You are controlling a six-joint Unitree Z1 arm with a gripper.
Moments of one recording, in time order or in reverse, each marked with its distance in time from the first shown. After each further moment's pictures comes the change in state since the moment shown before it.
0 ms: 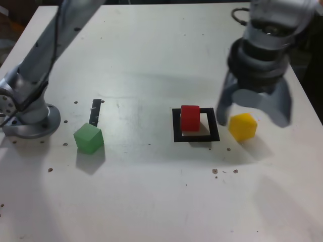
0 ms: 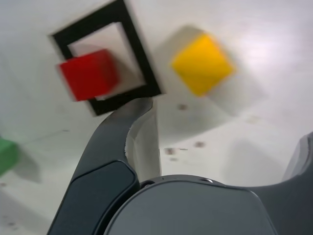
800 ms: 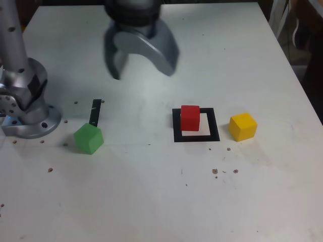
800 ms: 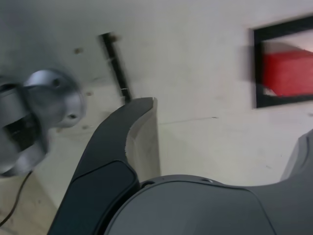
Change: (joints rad) arm 0.080 -0.587 0.764 -0.115 -0.022 -0.017
